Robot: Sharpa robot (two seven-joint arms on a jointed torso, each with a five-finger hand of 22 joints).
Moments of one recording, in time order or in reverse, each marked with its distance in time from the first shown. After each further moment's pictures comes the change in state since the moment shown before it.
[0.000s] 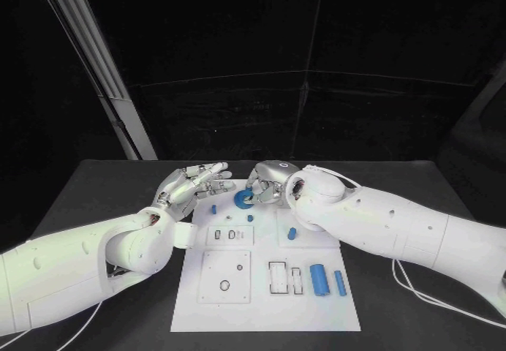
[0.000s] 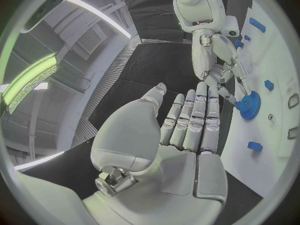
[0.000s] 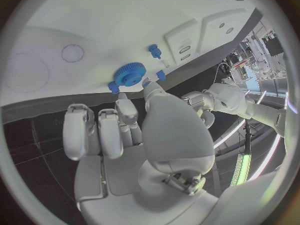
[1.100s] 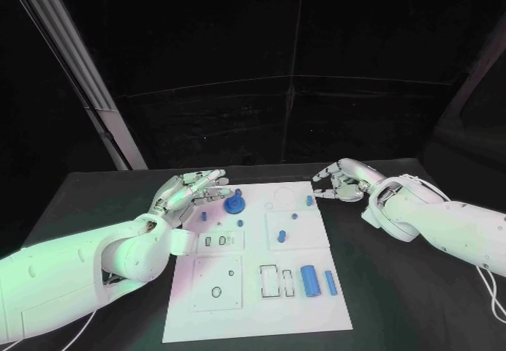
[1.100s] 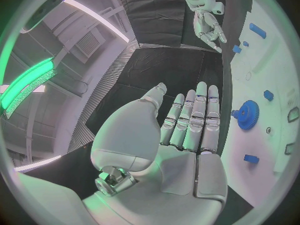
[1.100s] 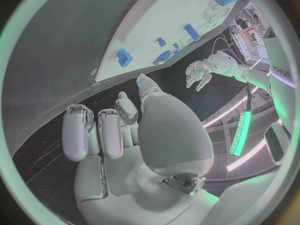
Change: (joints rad) left arm -0.002 -0.010 -0.015 0.003 0.000 0.000 -0.001; left_hand 0.000 0.000 0.003 -0.003 0.000 0.000 0.000 0.000 0.000 -0.007 0.000 -0.004 -0.001 0.000 0.000 0.000 -0.001 0.000 0.000 0.000 0.000 0.000; right arm -0.046 -0.407 -0.001 0.072 0.396 -0.163 0.307; right_hand 0.080 -0.004 -0.027 -0.058 0.076 0.012 -0.005 0.000 0.000 -0.001 -0.004 -0.016 -0.012 0.000 0.000 0.000 0.000 0.000 0.000 0.000 0.000 0.000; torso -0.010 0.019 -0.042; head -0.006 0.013
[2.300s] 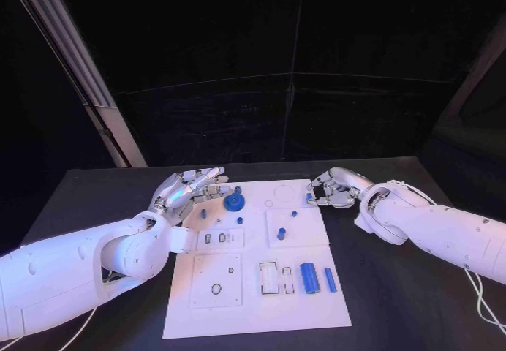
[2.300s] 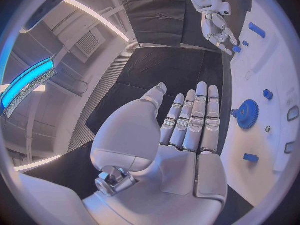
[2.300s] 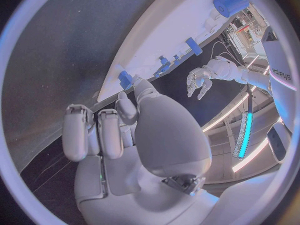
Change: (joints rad) left arm -0.001 0.001 -0.001 -0.003 0.000 0.001 0.000; left_hand 0.000 0.000 0.000 0.000 0.000 0.000 0.000 0.000 0.000 0.000 0.000 0.000 0.000 0.000 0.000 0.000 0.000 0.000 0.000 0.000 0.000 0.000; right arm -0.036 0.065 0.000 -0.074 -0.003 0.051 0.016; right_hand 0.051 0.031 0.011 -0.033 -0.008 0.015 0.000 0.003 0.001 0.000 0.000 0.000 0.005 0.000 0.000 0.000 0.000 0.000 0.000 0.000 0.000 0.000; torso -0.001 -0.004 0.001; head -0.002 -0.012
